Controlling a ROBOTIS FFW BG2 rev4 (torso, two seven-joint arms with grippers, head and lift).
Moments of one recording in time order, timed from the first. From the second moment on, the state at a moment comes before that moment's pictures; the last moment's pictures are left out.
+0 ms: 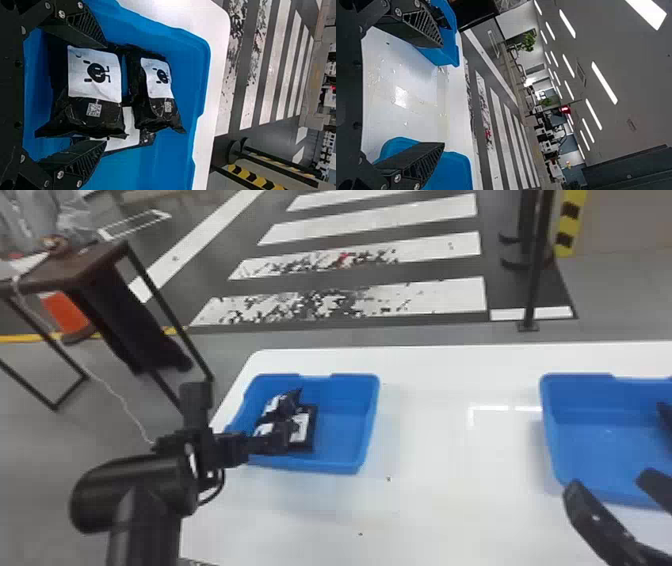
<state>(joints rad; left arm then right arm) -0.01 0.21 0.44 -1.77 -0.04 0.97 -0.54 0.67 -0.09 0.01 -2.24 -0.34 0.20 0.43</state>
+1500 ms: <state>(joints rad) 0.20 0.19 0.41 -2.21 0.12 0.94 -0.63 0.64 -0.09 0.02 -2.25 -0.39 0.21 0.45</state>
